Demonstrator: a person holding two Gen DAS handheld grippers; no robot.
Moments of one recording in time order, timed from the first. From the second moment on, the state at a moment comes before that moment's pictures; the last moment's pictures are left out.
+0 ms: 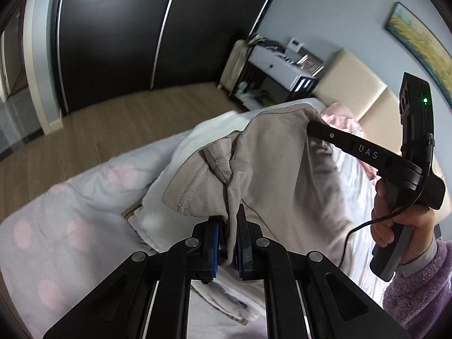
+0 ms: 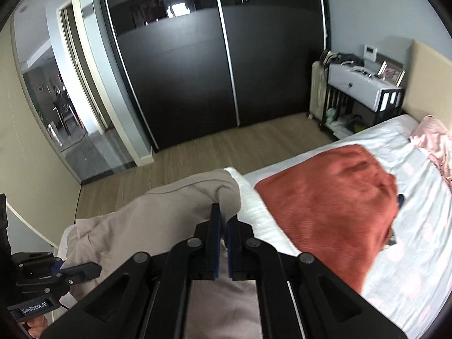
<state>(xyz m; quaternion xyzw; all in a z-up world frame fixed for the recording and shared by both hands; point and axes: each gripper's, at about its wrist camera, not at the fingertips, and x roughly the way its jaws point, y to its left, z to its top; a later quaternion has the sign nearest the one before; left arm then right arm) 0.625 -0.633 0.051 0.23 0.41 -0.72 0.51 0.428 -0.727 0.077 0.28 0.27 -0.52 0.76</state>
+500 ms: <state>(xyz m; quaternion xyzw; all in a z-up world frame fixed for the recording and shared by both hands) 0.629 -0.672 -0.009 0.25 0.43 -0.71 0.50 0.417 -0.790 -0.023 0.36 0.28 -0.49 0.74</state>
